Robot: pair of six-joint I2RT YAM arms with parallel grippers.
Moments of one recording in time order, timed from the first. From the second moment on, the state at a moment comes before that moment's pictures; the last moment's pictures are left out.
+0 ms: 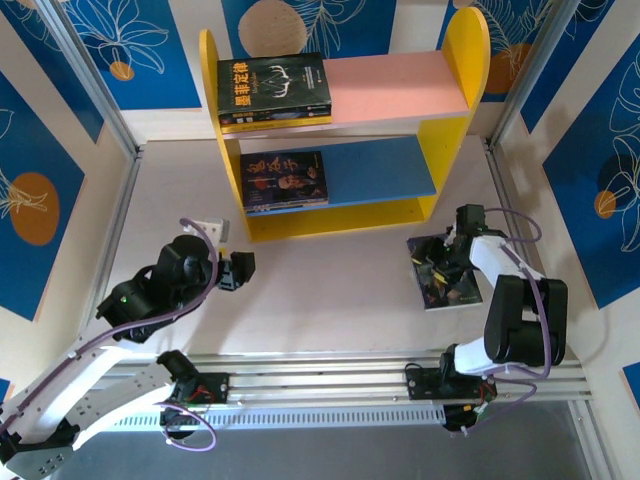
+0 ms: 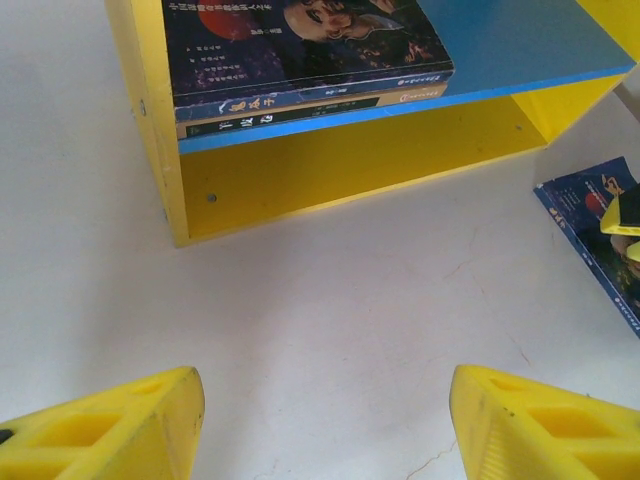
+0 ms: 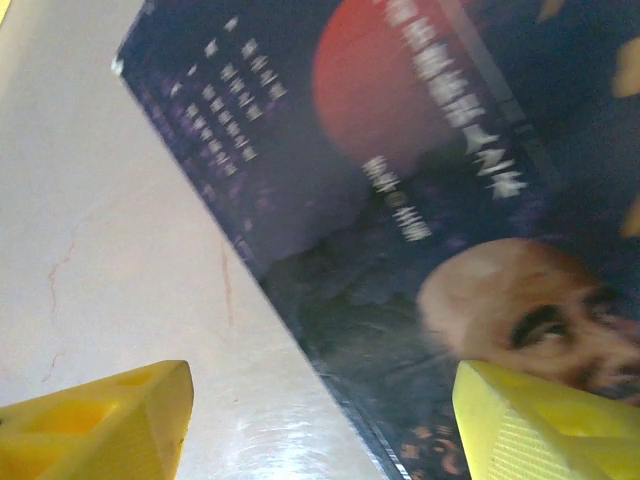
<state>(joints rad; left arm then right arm) -0.74 0.74 0.93 -0.78 -0.22 -0.45 -0.14 1.43 0.79 -0.66 -0.31 0.46</state>
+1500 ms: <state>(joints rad) -0.74 0.74 0.92 -0.77 -0.21 -0.45 0.29 1.56 0.88 -0.66 -0.27 0.51</state>
